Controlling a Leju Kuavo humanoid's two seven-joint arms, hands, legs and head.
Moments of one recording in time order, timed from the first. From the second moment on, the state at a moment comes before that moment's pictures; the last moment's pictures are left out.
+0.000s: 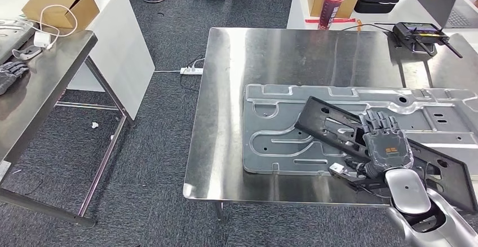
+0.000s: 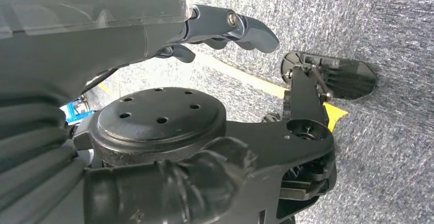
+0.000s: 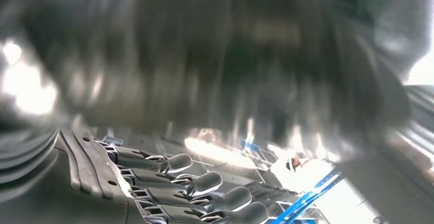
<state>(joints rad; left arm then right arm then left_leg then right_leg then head) -0.02 -0.16 0.37 -0.16 -0.04 -0.04 0.19 -0.07 -0.63 0.31 -1.37 1.27 -0.02 0.09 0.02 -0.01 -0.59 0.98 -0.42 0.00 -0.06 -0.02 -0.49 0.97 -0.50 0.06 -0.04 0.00</state>
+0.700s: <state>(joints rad) -0.02 -0.16 0.38 -0.16 -0.02 -0.03 0.18 -0.04 -0.59 0.31 -1.32 1.28 -0.04 0.08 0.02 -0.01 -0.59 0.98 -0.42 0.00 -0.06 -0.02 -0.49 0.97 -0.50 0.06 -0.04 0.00</state>
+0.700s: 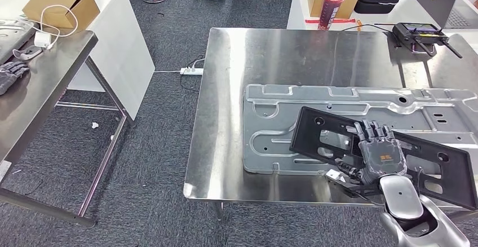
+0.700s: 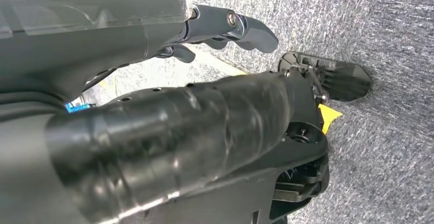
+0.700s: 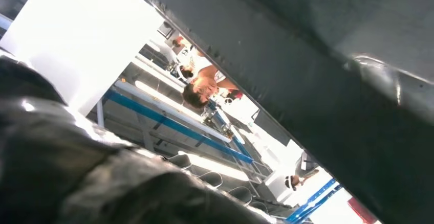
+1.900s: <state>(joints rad) -0.02 -0.16 0.40 -0.16 -0.01 -0.02 0.16 -0.05 -0.55 0.37 -1.61 1.29 -0.14 0.05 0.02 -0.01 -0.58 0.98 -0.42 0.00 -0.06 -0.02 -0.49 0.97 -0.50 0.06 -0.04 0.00</state>
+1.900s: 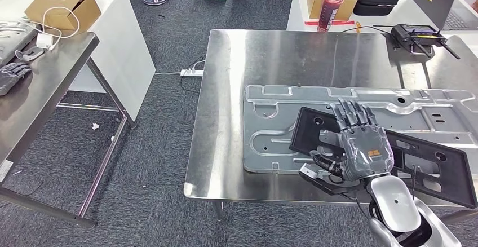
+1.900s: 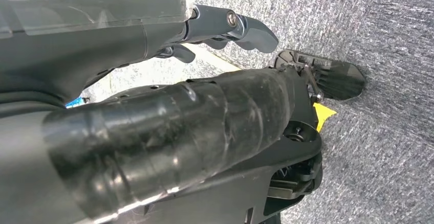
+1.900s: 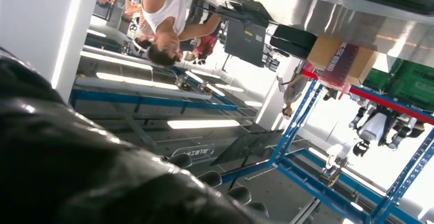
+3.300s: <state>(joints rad) -0.02 -0.17 0.40 -0.16 -0.04 0.03 0.27 -0.34 -0.37 1.02 -1.75 1.22 -0.25 0.06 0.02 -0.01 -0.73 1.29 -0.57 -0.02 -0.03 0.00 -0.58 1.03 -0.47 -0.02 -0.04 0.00</state>
